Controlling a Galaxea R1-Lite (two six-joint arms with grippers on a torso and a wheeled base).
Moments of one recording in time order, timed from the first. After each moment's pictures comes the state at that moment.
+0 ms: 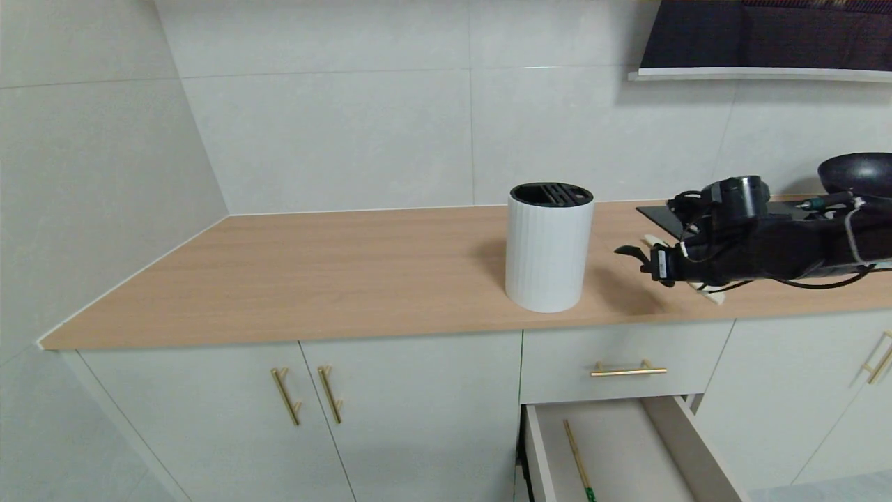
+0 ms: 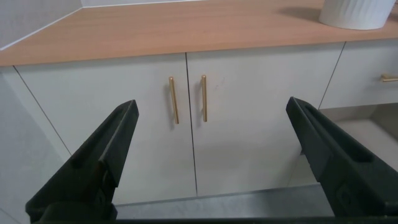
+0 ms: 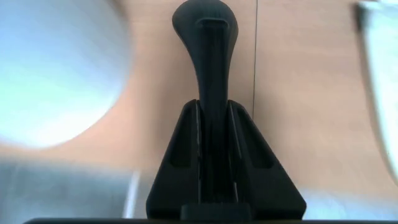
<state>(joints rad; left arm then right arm) -0.01 0.00 0.00 0.01 -0.04 0.01 0.09 2.09 -1.45 -0.05 0.11 0.06</state>
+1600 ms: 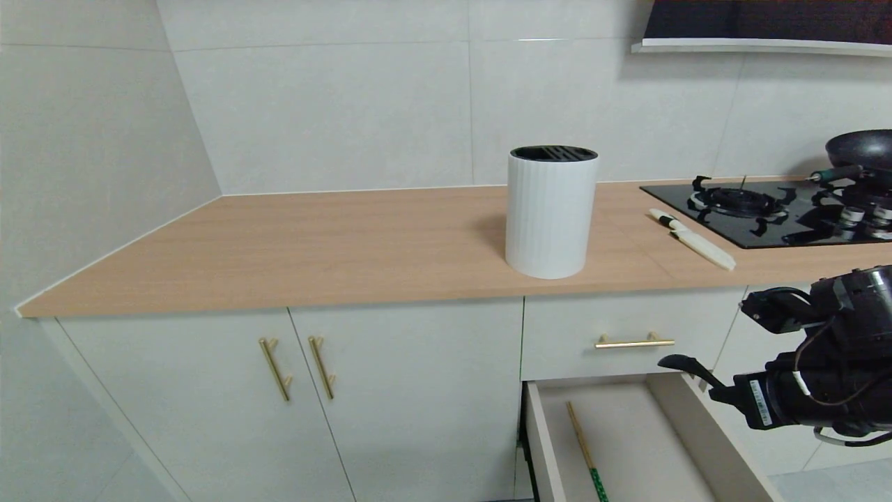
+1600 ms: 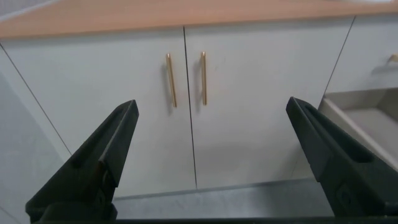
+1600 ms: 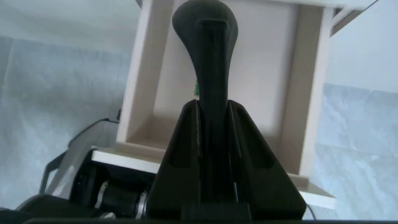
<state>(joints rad) -0.01 0.00 0.00 0.01 -0.04 0.01 0.18 1.53 -0.64 -0.07 0.07 0.02</state>
